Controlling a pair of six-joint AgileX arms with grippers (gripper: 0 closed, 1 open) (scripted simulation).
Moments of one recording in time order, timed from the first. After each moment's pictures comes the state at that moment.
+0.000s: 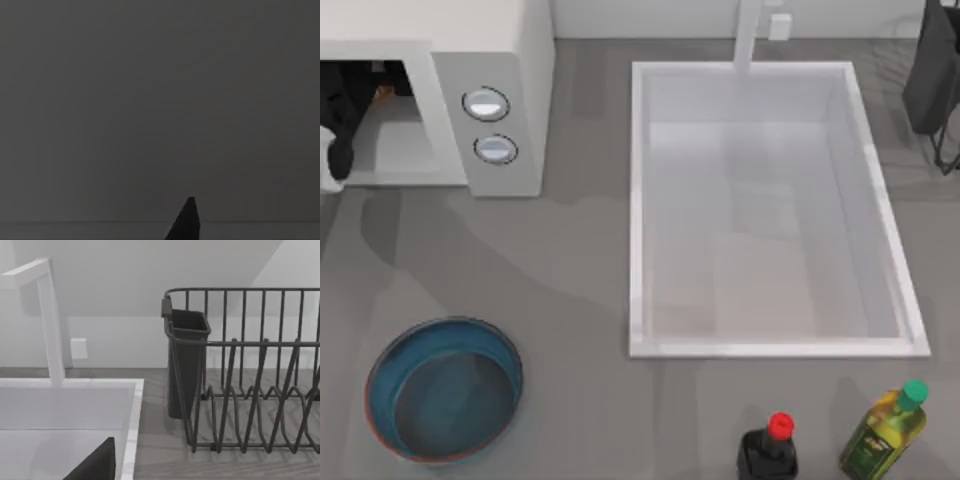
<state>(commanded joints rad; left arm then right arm) 0.09 2.67 1.72 0.76 0.13 0.04 0.00 0.00 0.00 0.00 0.00 0.00</state>
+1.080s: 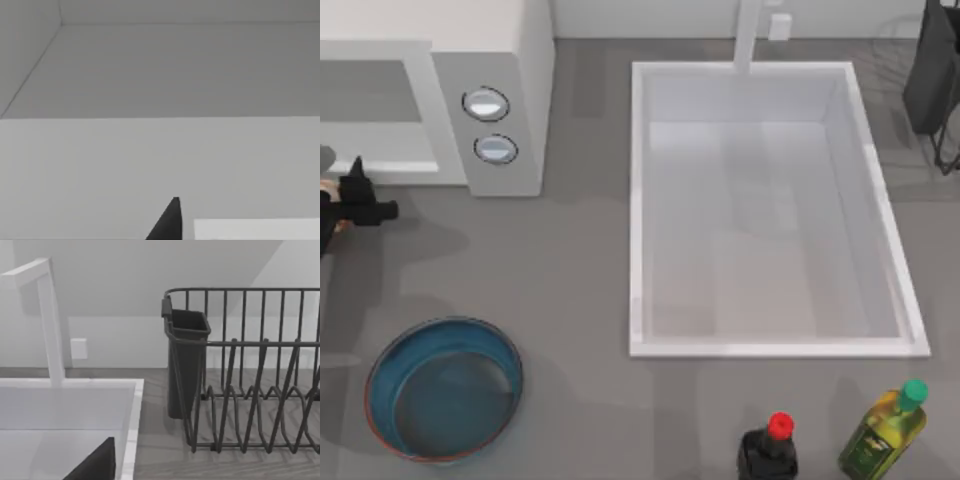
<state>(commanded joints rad) 0.17 2.30 0.72 1.37 0.20 0.06 0.00 0.00 0.00 0.00 0.00 0.00</state>
